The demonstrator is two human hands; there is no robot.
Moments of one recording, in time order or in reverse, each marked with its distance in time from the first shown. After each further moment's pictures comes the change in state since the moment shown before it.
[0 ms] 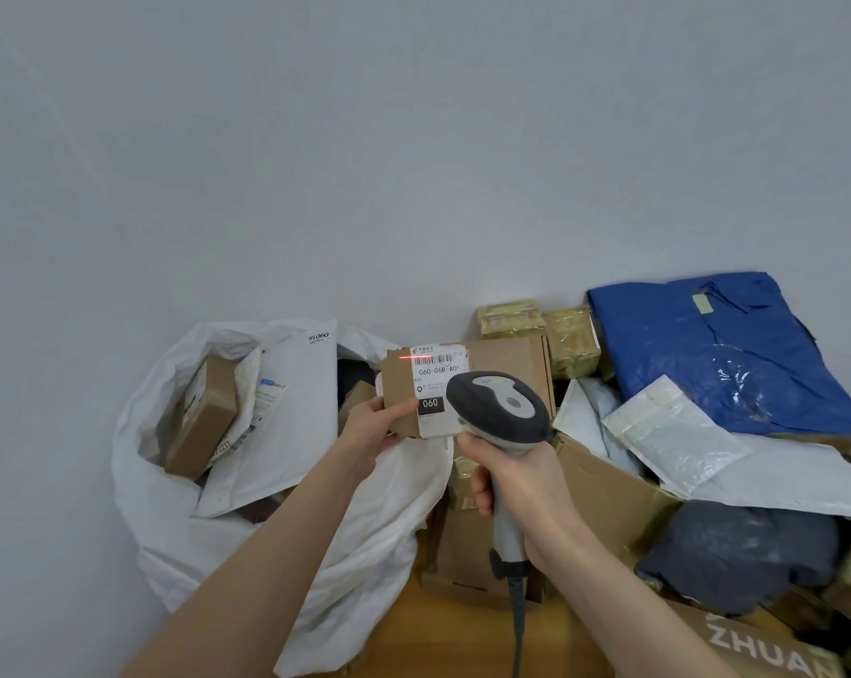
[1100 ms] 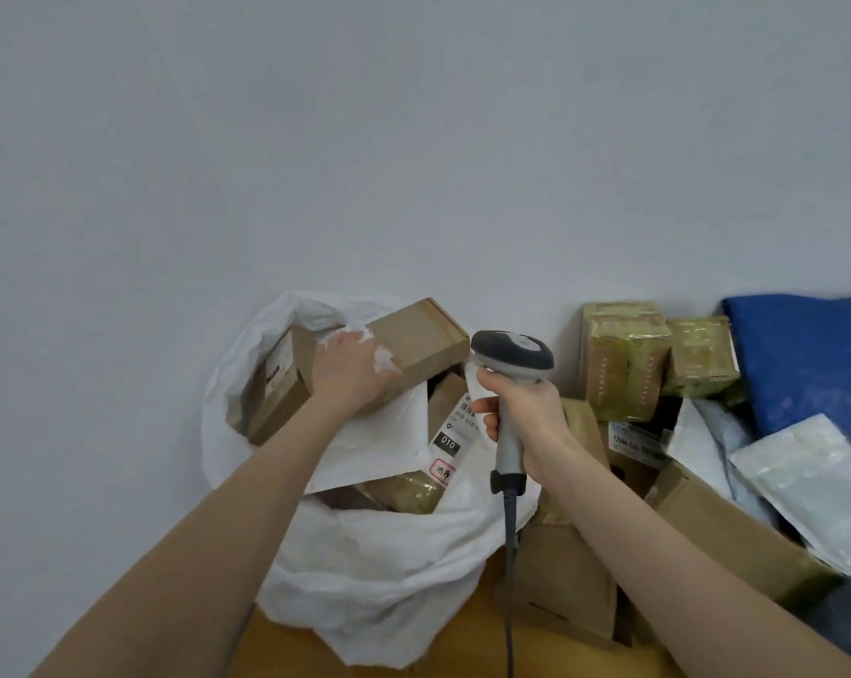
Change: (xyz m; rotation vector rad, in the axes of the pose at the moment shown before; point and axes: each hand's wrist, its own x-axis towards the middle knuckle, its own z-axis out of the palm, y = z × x) left_hand 0.029 0.075 -0.132 1.562 0.387 0.286; right_hand 0.111 -0.004 0.109 0.129 -0.044 0.137
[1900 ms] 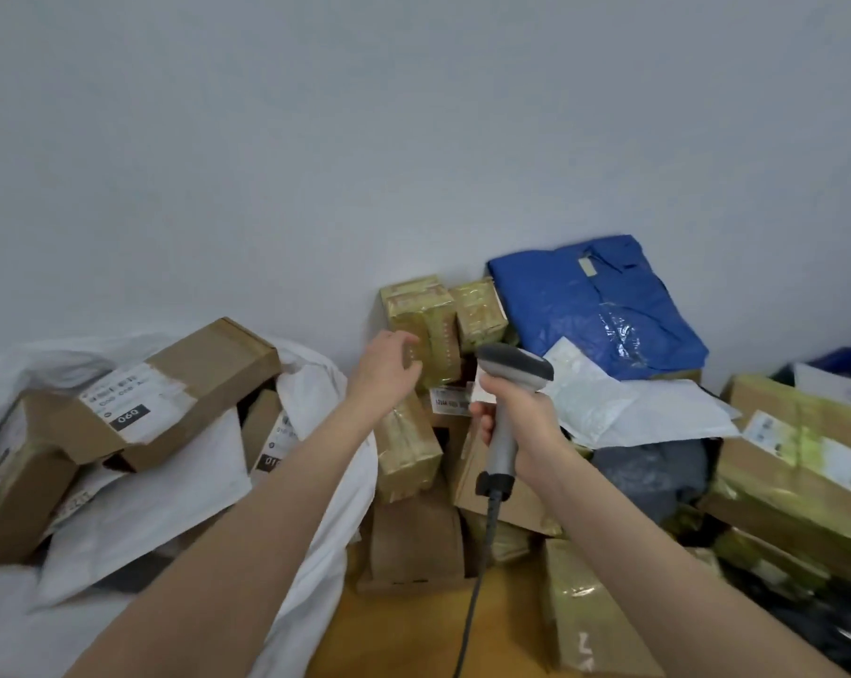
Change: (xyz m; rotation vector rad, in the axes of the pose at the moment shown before) left_hand -0.024 0.239 0.040 -0.579 -0.101 0.493; right_hand -0.047 -0.006 -0.159 0.217 0.475 0.083
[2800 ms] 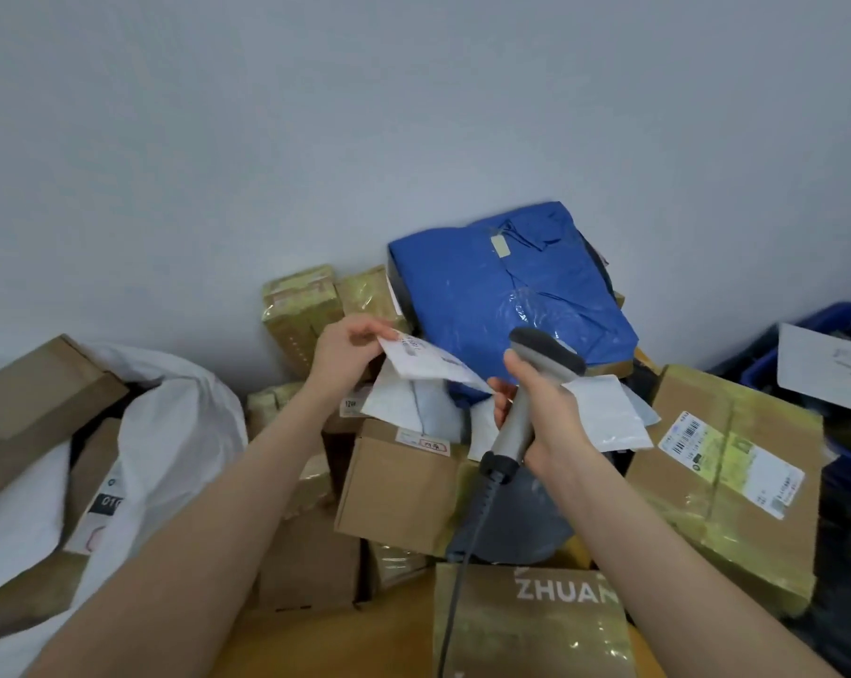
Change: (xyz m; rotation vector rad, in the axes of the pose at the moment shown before) left_hand 0.075 0.089 0.107 -0.573 0.022 -0.127; right_hand 0.092 -0.073 -0.163 0.277 0.077 0.086
